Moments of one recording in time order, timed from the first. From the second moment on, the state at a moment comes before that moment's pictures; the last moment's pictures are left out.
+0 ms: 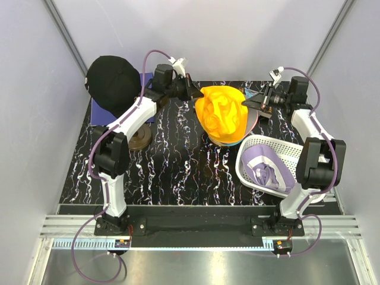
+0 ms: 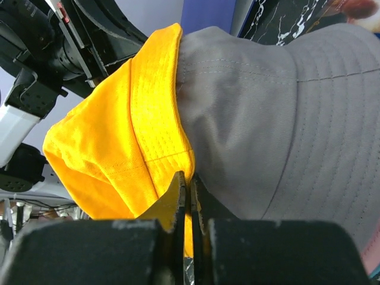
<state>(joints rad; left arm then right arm) -0.40 1.99 1.75 -0.15 0.54 -0.54 -0.11 1.75 1.32 0.00 -1.17 0.54</state>
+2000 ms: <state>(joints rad) -0.45 2.16 1.77 0.04 0.55 -0.60 -0.11 1.65 1.26 -0.21 -0.62 0.56</state>
